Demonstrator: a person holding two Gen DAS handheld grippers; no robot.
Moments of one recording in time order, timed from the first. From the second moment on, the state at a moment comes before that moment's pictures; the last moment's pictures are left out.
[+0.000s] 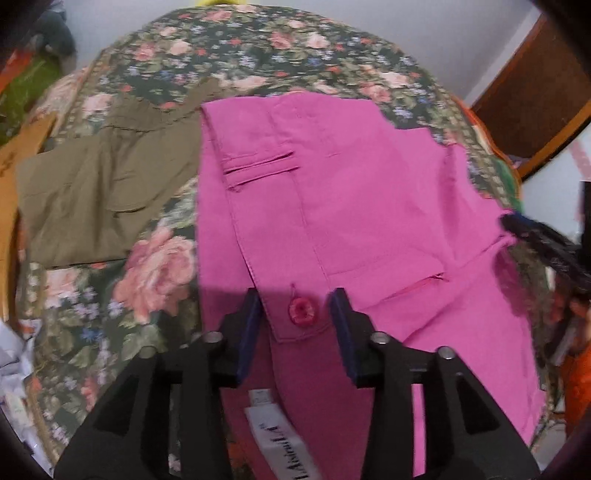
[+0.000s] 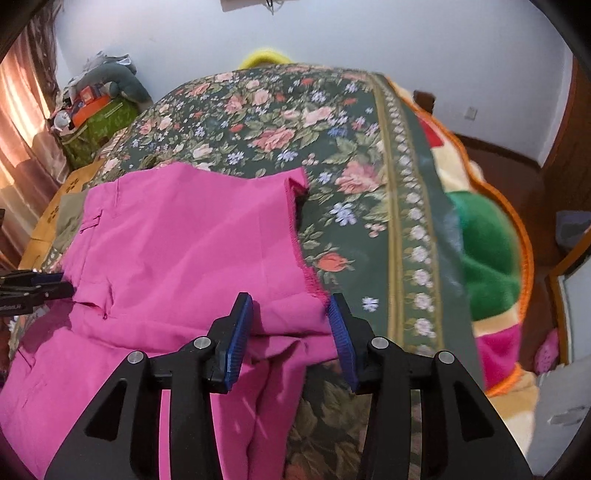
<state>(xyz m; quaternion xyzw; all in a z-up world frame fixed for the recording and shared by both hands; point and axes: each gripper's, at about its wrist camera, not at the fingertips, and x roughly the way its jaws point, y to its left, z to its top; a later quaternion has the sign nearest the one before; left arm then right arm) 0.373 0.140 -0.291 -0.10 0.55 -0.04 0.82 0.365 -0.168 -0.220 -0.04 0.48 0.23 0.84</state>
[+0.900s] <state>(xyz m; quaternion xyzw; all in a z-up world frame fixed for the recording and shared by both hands) 0.372 0.135 -0.288 0.02 0.53 0.02 0.85 0.358 -0.164 -0.235 -0.14 0.48 0.21 0.84</state>
